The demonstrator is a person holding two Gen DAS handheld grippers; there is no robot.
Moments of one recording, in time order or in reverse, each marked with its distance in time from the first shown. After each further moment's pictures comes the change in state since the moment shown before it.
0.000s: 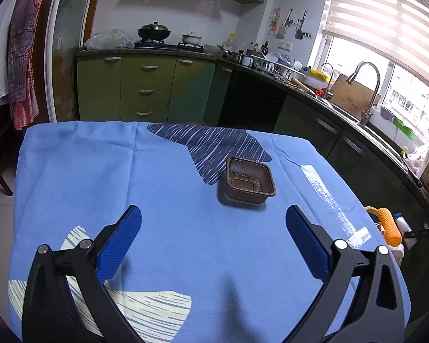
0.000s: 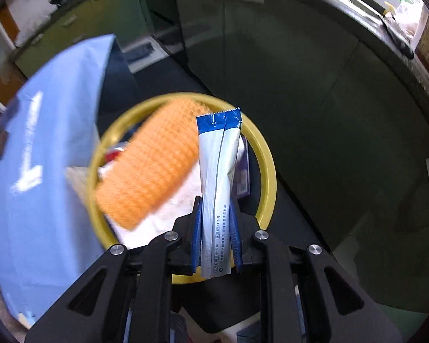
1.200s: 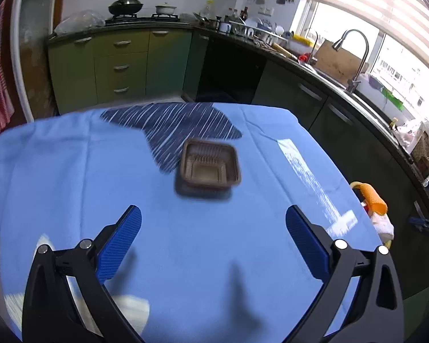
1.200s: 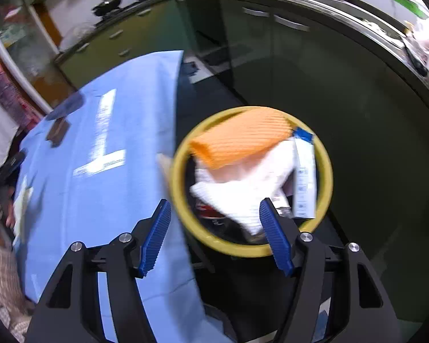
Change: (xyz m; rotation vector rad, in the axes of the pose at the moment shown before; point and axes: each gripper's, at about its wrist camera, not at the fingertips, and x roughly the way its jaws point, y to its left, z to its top) left arm 0.040 -0.043 0.028 0.086 0.190 -0.061; right arm -0.068 0.082 -0.042 -0.091 -0.149 0.259
